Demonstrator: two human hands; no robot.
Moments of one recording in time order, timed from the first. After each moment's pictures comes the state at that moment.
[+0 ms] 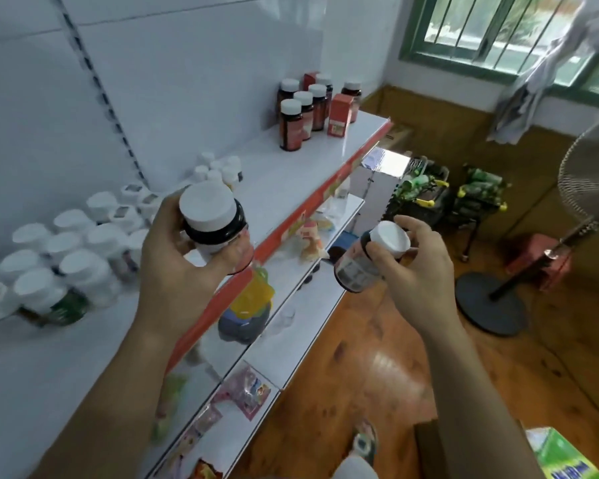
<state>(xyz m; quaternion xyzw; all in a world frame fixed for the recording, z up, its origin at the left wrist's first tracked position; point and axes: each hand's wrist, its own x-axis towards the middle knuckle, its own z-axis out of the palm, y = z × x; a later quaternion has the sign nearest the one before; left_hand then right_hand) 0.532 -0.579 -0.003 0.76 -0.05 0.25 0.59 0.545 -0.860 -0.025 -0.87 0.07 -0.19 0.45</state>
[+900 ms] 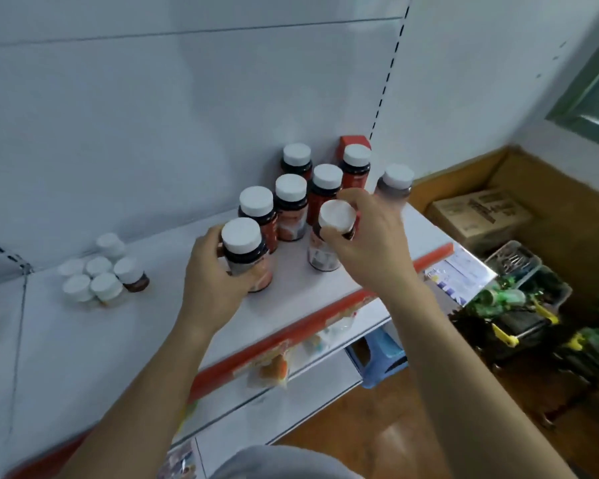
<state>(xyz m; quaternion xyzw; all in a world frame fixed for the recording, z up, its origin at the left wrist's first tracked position) 0.917 -0.728 -0.077 0.80 0.22 0.27 0.49 1.044 -0.921 -0.014 -0.91 -0.26 -0.08 0.32</state>
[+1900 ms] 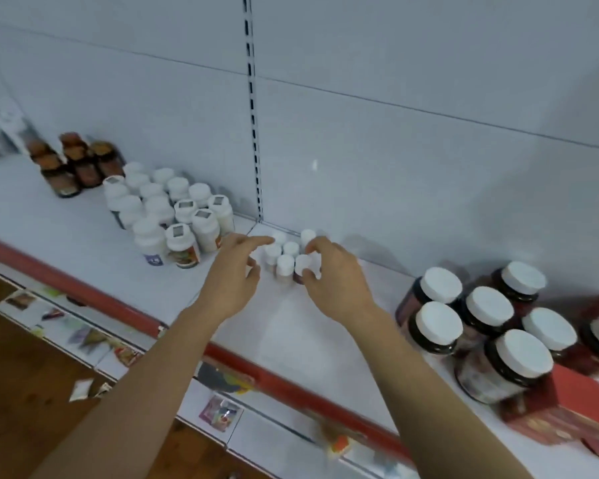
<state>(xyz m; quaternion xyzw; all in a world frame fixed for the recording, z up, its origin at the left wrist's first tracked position) 0.790 -0.653 -0.075 0.78 0.50 0.31 0.23 0.985 -0.712 -0.039 -0.68 -0.66 0.16 0.27</state>
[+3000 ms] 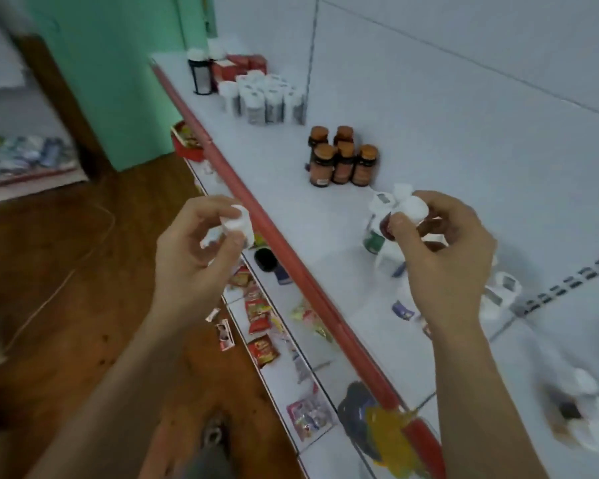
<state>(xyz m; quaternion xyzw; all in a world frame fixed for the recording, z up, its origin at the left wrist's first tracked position) 0.440 -0.689 -0.011 0.54 0.53 0.65 0.12 0.682 -0.589 0.025 -0.47 -0.62 0.28 0.56</state>
